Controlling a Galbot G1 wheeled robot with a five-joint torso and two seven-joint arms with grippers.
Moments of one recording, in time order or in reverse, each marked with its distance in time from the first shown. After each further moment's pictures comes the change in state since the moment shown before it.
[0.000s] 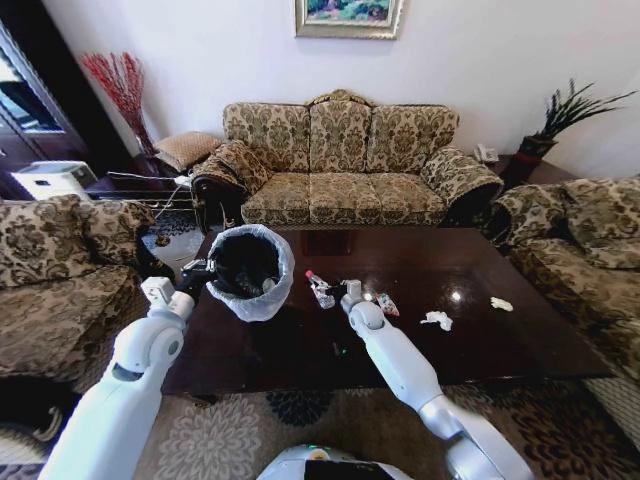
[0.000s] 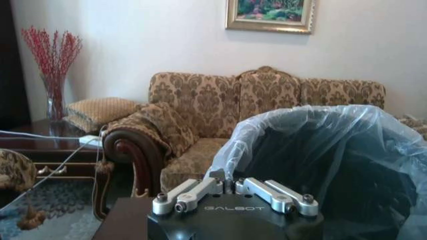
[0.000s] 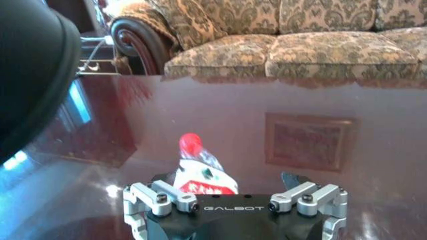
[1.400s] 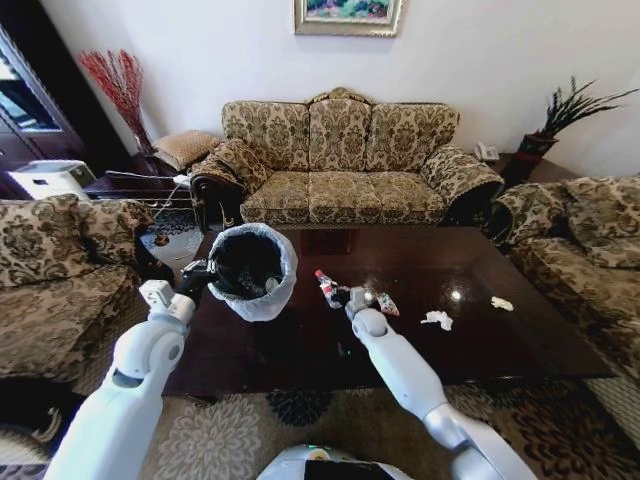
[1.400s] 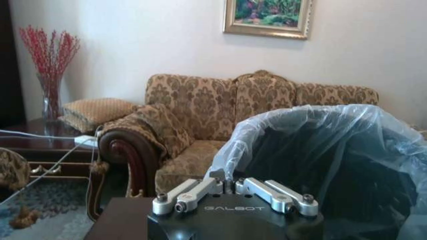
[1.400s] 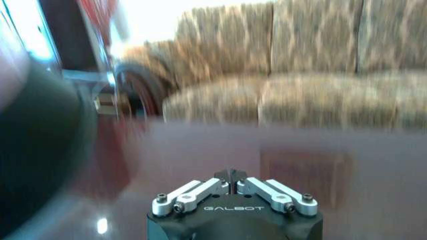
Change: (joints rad) left arm 0.035 -0.026 -0.003 -0.039 0.004 -0.005 0.006; right arm -0.025 -0.089 0.013 0.239 0.050 0.011 0.060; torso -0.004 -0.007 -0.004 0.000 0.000
